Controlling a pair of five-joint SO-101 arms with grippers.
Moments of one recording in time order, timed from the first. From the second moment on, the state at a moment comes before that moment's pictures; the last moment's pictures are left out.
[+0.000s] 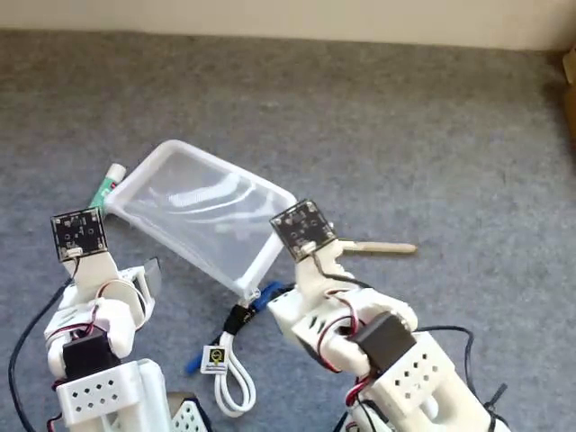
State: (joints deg) left arm -25.7 -86.0 81.0 63.7 2.7; right arm -43.2 -63.8 57.2 66.0 -4.1
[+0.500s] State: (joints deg) left arm -25.7 -86.0 81.0 63.7 2.7; right arm -54.9 -55.2 50.9 61.6 -18.5
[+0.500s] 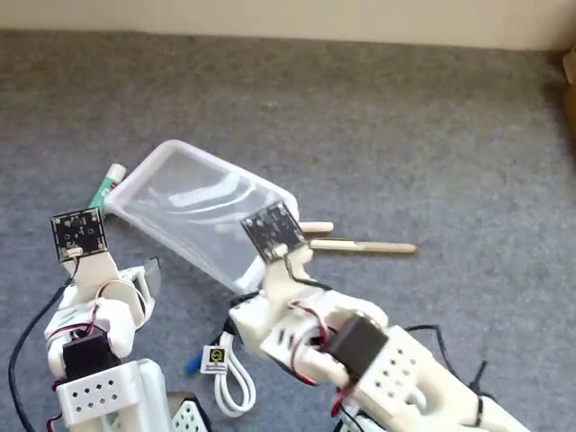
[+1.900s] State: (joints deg) left arm -25.7 -86.0 82.1 63.7 2.7; right arm -59.3 -14.2 46.1 48.0 -39.6
